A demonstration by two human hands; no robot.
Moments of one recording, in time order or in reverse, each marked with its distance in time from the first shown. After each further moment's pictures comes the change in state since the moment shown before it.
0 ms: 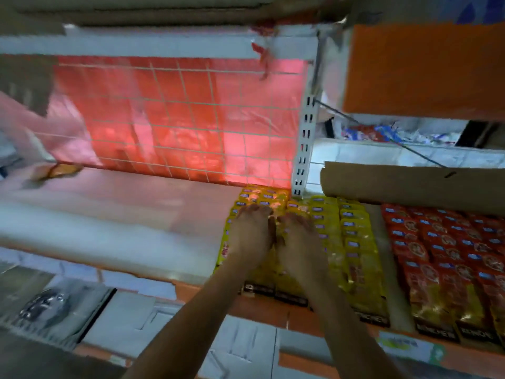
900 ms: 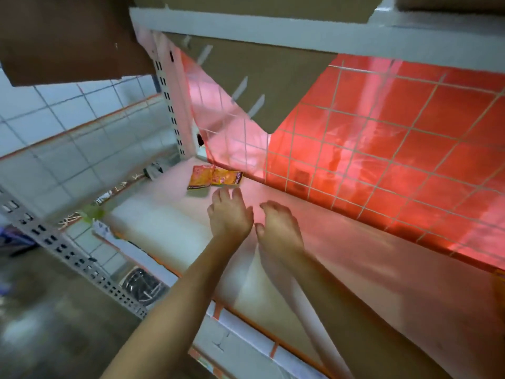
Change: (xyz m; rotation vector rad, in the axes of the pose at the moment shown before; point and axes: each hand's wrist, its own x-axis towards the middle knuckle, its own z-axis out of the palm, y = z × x) left_hand 0.086 -0.497 -0.133 0.195 0.021 -0.531; right_hand 0.162 -0.381 0.314 -0.075 -0.348 -0.297
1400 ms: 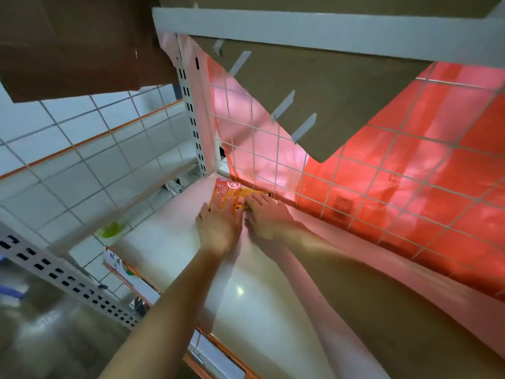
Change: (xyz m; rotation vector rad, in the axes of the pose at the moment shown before) left_hand 0.085 -0.085 0.023 0.019 0.022 -0.128; right_hand 0.146 -0.026 0.063 -0.178 -0.237 -0.267
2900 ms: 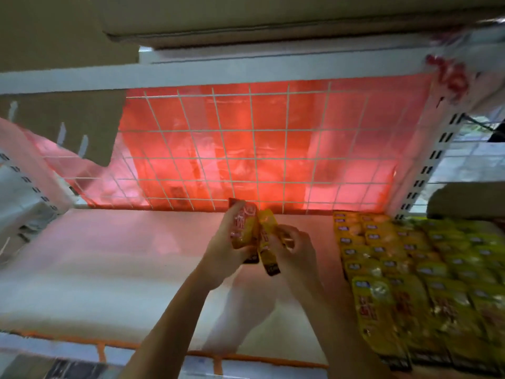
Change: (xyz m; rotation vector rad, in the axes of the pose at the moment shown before) left_hand -0.234 0.234 -0.025 -1.094 -0.721 0.416; right_hand -0.377 0.112 -0.052 0.840 0.892 0.707
